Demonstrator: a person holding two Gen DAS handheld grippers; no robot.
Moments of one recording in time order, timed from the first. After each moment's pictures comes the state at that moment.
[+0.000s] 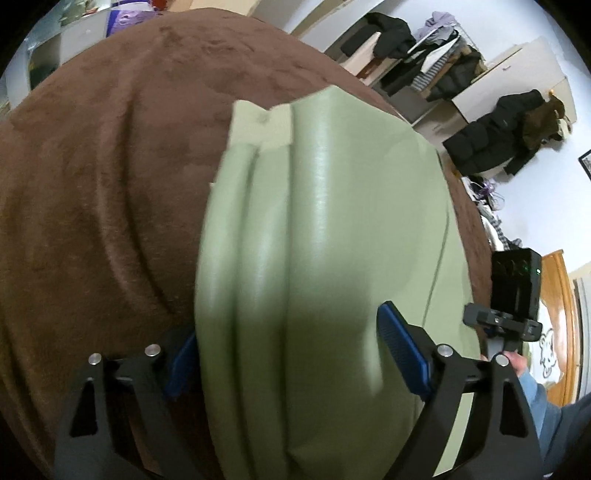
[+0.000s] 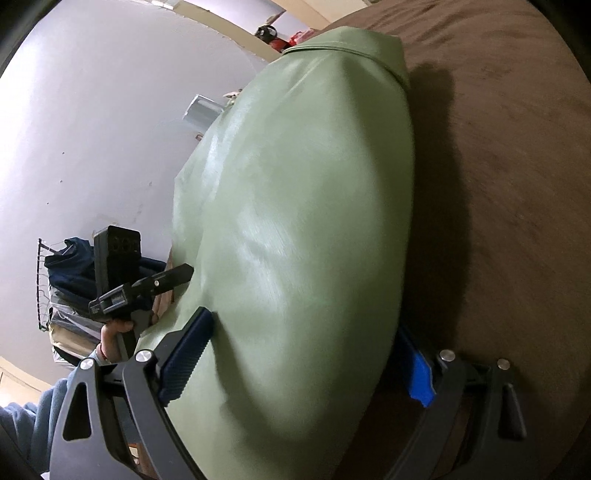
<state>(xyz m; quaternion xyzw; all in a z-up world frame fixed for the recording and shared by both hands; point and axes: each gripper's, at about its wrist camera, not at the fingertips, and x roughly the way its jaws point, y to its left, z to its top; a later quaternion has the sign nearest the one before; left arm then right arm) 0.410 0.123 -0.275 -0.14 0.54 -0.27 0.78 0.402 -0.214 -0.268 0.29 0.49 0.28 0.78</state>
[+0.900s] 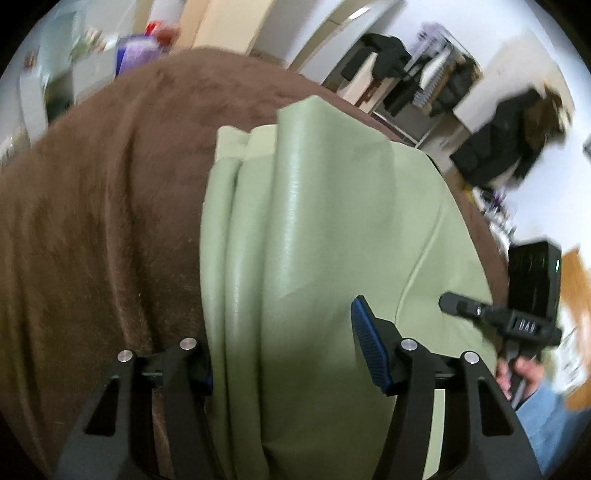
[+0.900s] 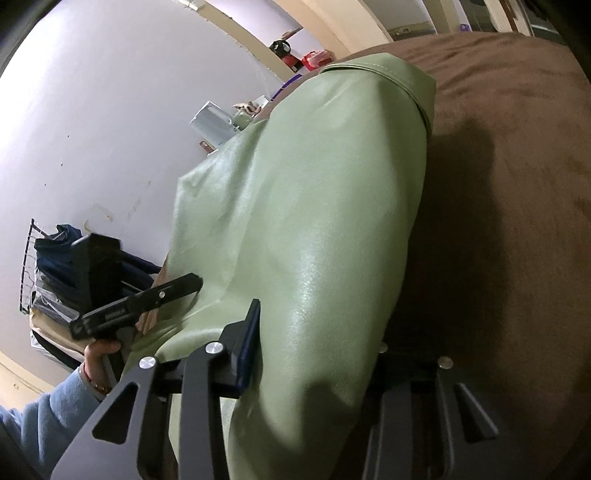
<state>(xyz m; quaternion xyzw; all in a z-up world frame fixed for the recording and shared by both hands) 0.372 0.104 -0.244 -0.09 0.48 -0.23 0.84 0.403 -0.195 -0.242 0.25 0.46 0.26 0.81</state>
